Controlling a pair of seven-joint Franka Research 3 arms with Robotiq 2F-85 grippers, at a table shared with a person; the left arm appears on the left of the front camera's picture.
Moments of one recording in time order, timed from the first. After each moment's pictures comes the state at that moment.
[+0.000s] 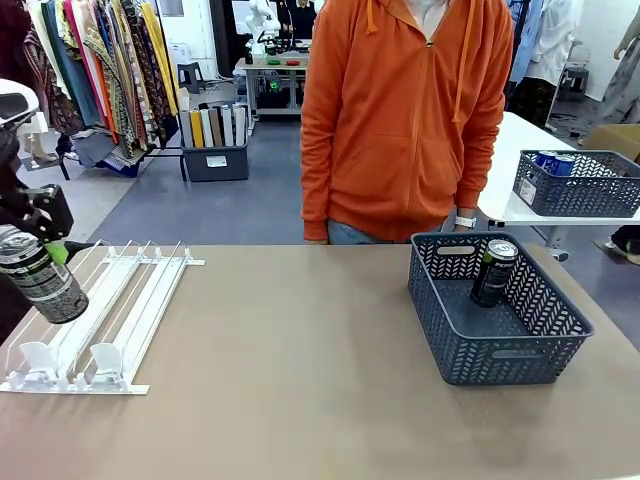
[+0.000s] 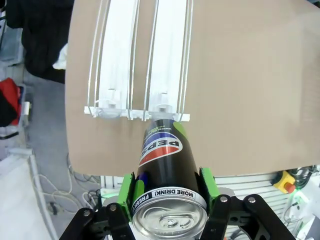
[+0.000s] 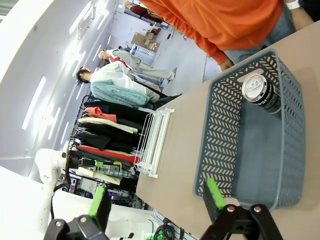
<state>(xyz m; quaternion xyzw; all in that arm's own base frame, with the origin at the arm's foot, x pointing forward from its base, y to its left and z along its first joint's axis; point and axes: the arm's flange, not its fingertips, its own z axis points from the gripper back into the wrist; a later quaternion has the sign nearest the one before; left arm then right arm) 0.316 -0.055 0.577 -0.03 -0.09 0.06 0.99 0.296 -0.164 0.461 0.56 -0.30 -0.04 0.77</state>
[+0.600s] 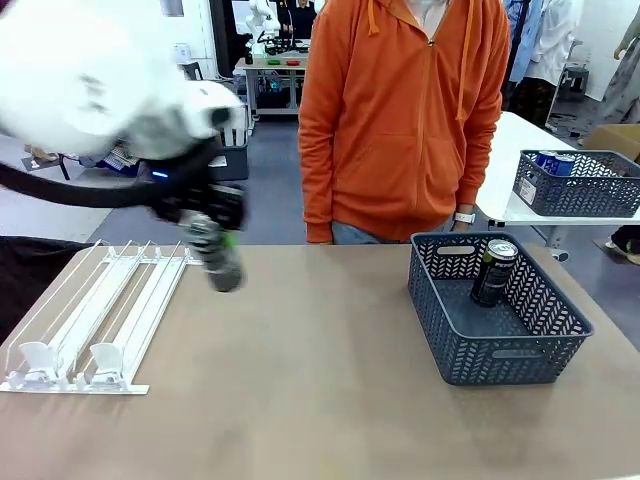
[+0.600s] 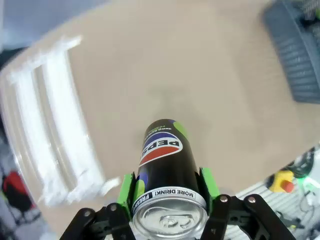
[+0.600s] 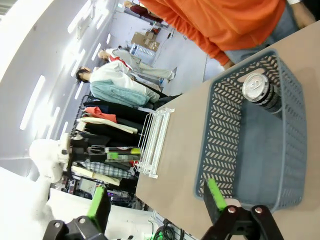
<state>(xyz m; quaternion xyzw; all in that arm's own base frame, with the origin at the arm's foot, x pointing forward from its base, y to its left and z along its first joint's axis) 0.380 -0.287 0.545 -0.04 -0.15 -0.18 0.97 0.296 -0.163 0.461 0.56 -0.30 -0.04 0.77</state>
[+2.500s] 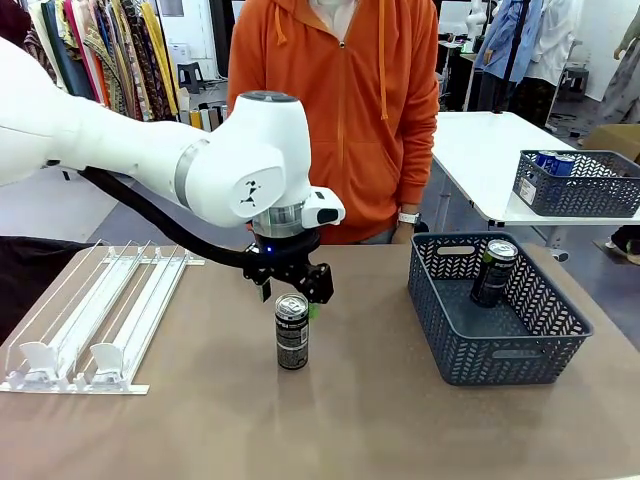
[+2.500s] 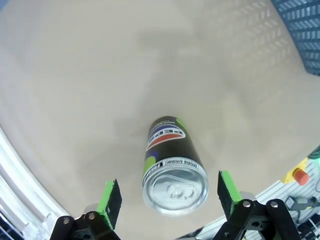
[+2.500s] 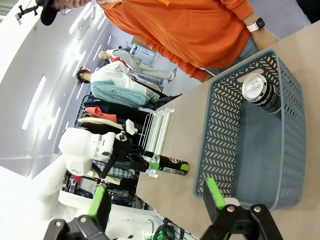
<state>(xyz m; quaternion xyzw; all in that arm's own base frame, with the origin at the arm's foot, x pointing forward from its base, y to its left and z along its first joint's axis) 0.422 -0.372 0.427 -0.02 -0.04 -0.26 0.96 0.296 -0.164 0.461 0.56 -0.30 -0.04 0.77</state>
